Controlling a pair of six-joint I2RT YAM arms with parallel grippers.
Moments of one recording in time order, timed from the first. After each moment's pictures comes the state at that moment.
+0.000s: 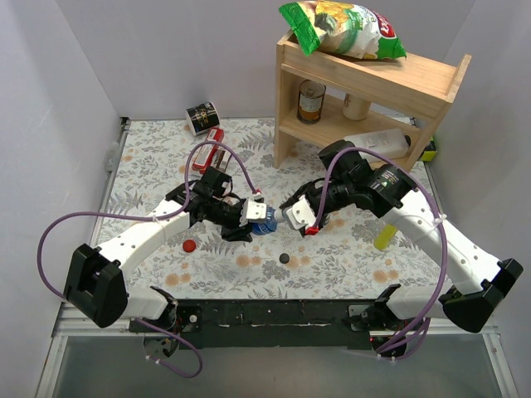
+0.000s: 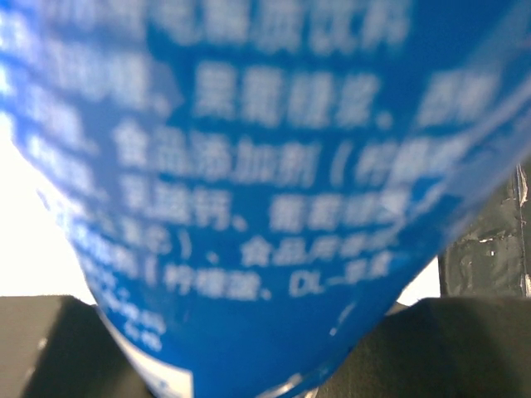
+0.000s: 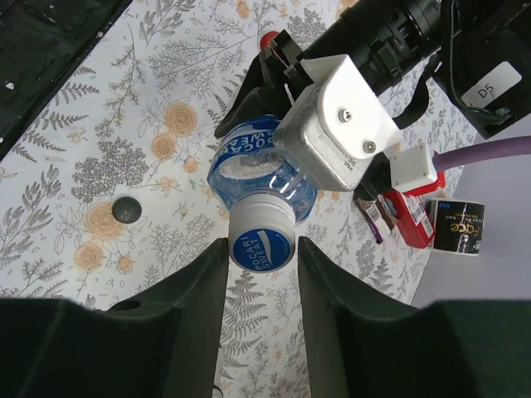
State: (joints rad) left arm -0.59 1.33 1.00 -0.69 0.73 0.88; right arm 0.79 1.27 1.44 -1.01 -0.73 -1.38
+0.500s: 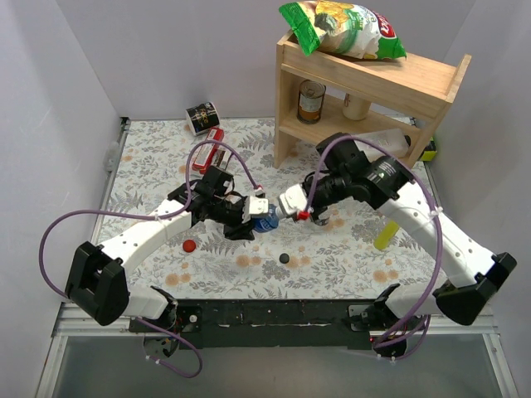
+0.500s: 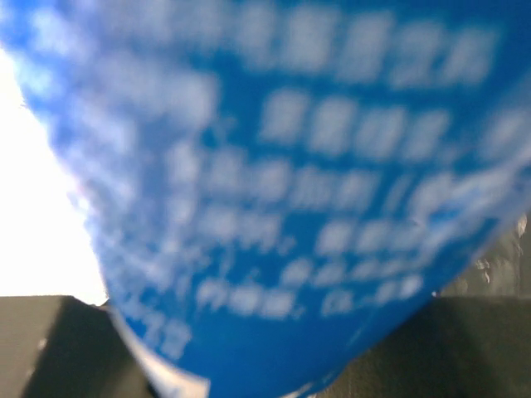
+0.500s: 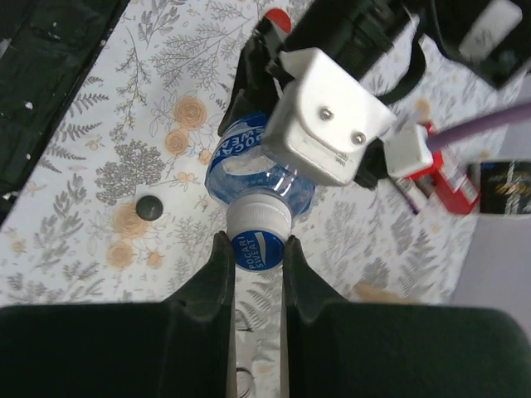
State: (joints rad) left arm -0.59 1.35 1.00 -0.64 0.72 0.79; right arm 0.78 1.31 1.50 -1.05 -0.70 -1.28
